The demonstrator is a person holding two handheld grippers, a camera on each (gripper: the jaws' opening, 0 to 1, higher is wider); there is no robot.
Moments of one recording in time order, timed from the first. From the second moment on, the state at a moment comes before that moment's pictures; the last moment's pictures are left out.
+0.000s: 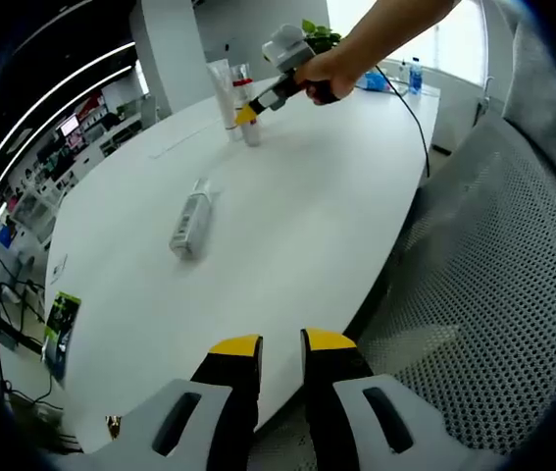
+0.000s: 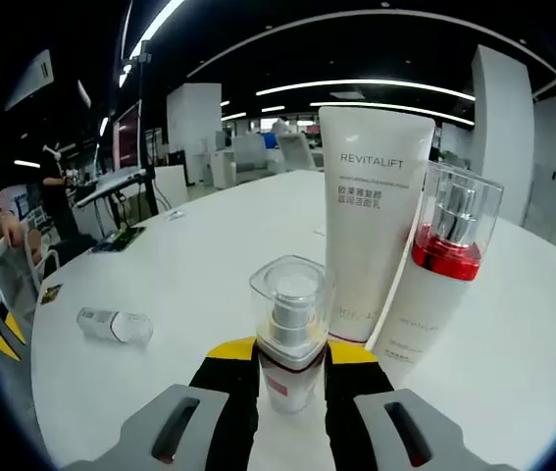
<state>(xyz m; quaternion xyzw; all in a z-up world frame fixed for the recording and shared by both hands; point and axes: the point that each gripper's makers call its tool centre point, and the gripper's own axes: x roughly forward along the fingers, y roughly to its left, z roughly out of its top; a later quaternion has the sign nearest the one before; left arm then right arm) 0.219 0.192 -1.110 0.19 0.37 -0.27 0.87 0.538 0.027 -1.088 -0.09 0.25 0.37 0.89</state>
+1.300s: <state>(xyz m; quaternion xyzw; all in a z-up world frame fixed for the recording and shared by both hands) 0.215 0.191 -1.115 0.19 0.38 -0.28 0.86 0.558 0.010 -1.114 -0.07 0.31 0.22 0.92</state>
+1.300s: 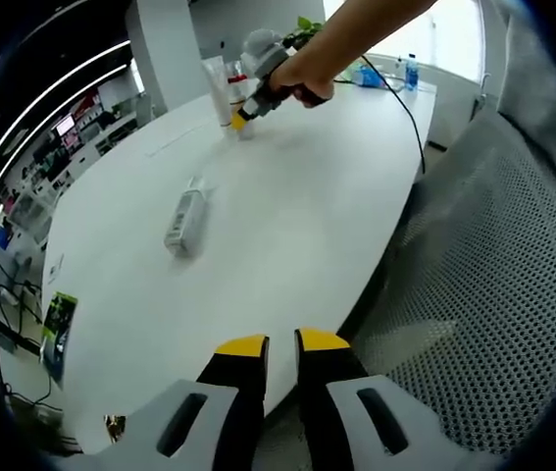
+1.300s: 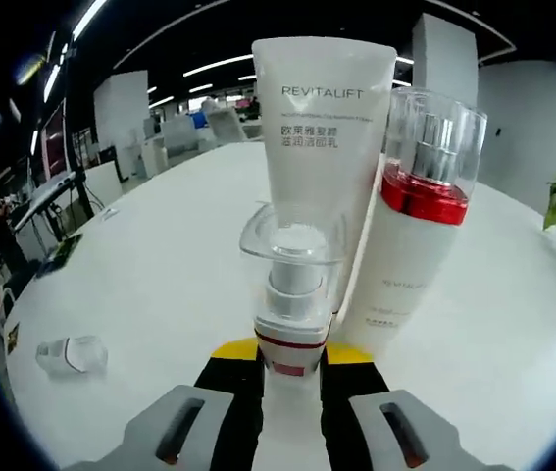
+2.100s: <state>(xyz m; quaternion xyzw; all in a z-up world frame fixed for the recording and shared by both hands) 0.214 0.192 -1.118 0.19 0.39 -0.28 0.86 0.570 0.013 -1.115 -0.06 0.31 0.21 0.92</state>
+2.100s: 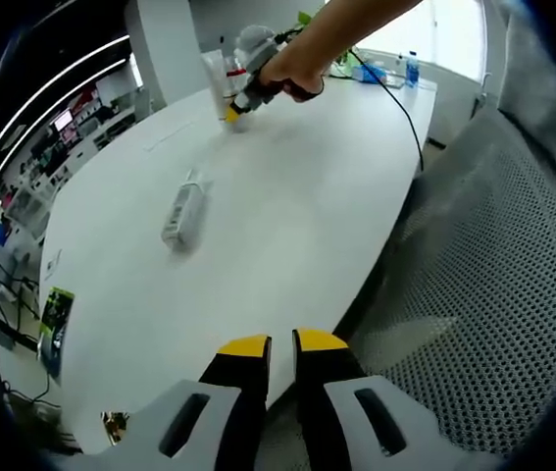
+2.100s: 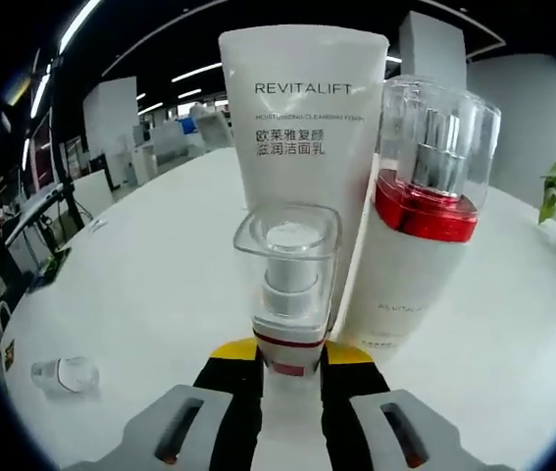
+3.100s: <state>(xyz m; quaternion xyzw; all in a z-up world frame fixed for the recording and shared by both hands) 0.221 0.193 -1.105 0.20 0.35 -0.27 0.87 0.407 0.188 -1.103 -0.29 0.29 0.64 0.64</state>
